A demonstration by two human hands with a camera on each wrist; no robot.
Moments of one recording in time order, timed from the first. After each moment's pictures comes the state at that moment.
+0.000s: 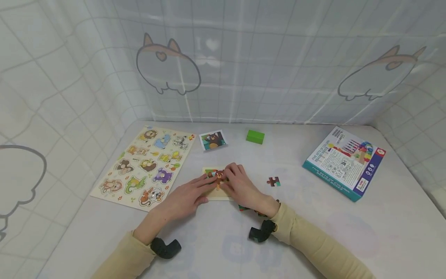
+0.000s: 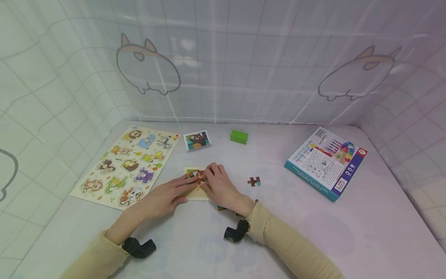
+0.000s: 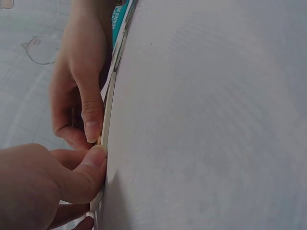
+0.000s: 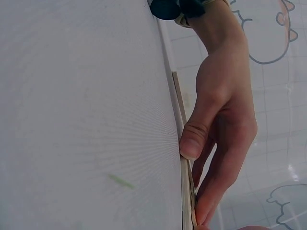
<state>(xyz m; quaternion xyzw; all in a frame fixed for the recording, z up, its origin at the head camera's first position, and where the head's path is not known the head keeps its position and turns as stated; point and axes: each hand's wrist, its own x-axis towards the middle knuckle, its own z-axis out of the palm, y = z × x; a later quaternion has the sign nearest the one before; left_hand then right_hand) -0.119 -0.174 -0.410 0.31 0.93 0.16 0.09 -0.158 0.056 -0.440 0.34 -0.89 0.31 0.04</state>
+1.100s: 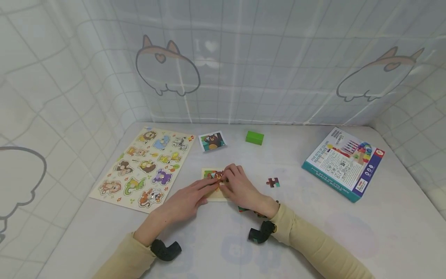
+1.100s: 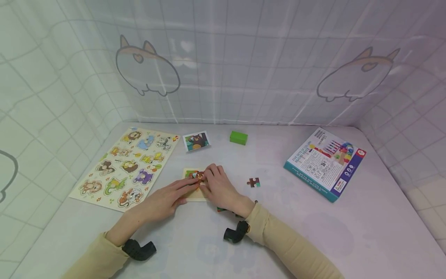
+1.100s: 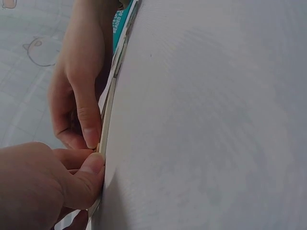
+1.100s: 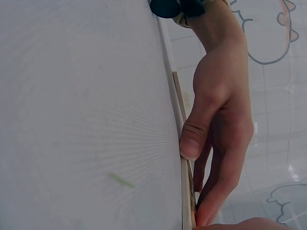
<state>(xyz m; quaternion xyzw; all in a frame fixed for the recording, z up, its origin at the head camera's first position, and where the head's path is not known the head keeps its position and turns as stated) -0.117 -0.172 -0.412 0.33 0.92 0.17 0.08 -0.158 0.055 -0.439 0.33 -0.90 0.29 0.01</state>
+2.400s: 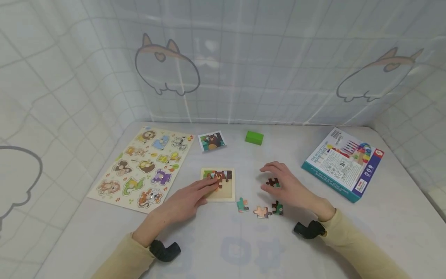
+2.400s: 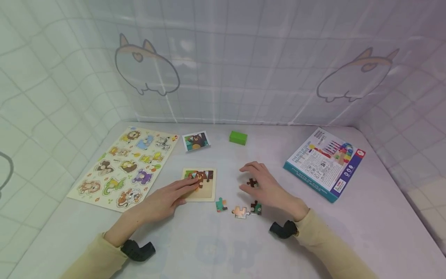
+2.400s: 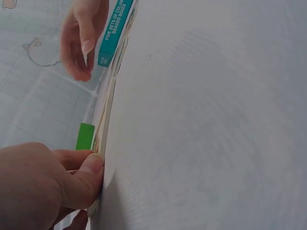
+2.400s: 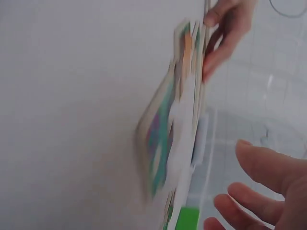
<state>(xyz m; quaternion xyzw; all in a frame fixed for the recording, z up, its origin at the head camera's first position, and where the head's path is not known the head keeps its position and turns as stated) -0.117 -0.174 -0.415 0.33 0.92 0.17 0.08 -0.148 0.178 -0.411 0.28 -0.89 0.35 -0.02</state>
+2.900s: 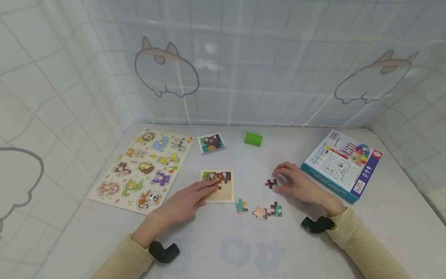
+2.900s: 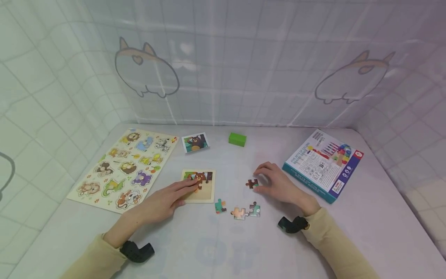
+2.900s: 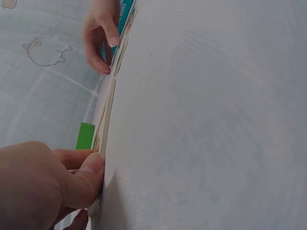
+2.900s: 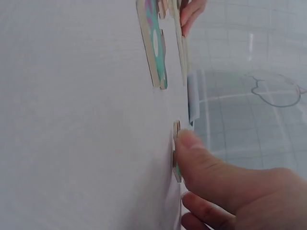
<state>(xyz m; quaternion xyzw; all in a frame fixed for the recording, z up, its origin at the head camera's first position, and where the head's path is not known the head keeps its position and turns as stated) -0.117 -0.172 -0.414 0.32 0.93 0.17 0.09 -0.166 0.224 -0.432 0.27 -0.90 0.33 -0.02</state>
